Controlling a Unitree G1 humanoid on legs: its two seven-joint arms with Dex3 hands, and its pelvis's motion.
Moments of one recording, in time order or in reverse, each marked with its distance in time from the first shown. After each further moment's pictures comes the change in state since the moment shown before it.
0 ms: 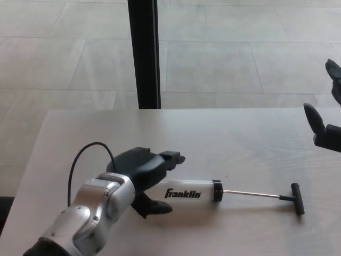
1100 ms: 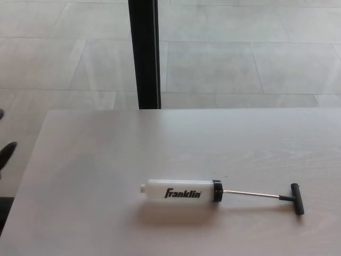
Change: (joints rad) left_arm 0.211 0.238 0.874 0.102 -0.441 -0.005 -0.122; right_arm 0.196 -0.394 -0.322 0.269 0.060 -0.035 0.010
